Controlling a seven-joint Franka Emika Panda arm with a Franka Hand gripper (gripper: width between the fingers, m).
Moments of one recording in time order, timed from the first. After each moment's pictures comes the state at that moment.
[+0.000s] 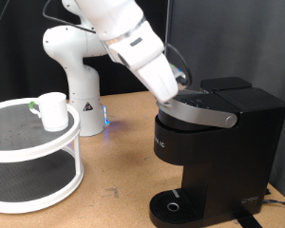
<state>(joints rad) 0.14 -0.06 -0.21 -2.12 0.56 1.94 -1.08</state>
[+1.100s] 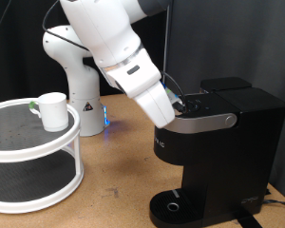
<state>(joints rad) 0.13 0.02 -0.21 -2.12 0.58 2.00 -1.15</state>
